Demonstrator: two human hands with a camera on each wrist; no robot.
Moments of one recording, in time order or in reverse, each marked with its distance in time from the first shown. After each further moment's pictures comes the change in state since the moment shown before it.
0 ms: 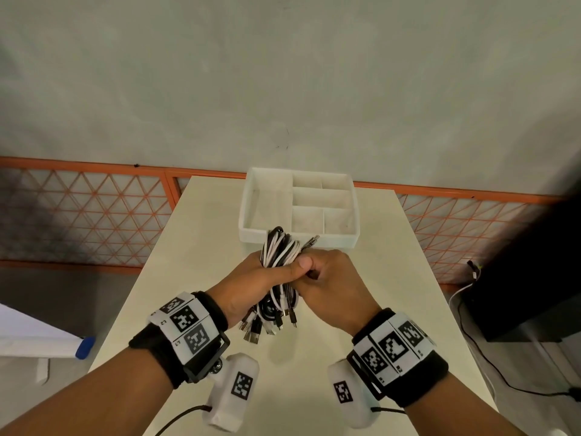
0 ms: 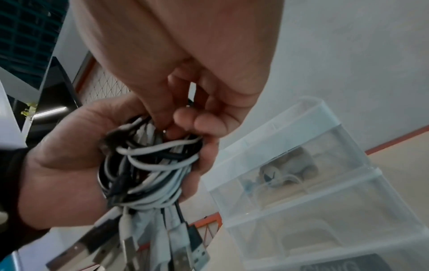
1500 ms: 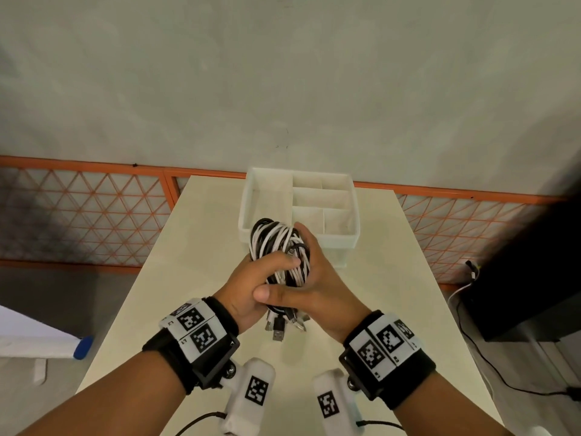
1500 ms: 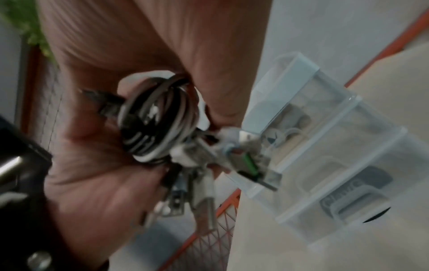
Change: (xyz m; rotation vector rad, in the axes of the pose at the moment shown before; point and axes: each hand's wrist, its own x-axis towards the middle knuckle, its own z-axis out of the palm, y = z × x) left_hand 0.000 -0.003 0.007 -0.342 0.091 -0.023; right_hand 0.004 0.008 0.013 0.405 -0.183 0.221
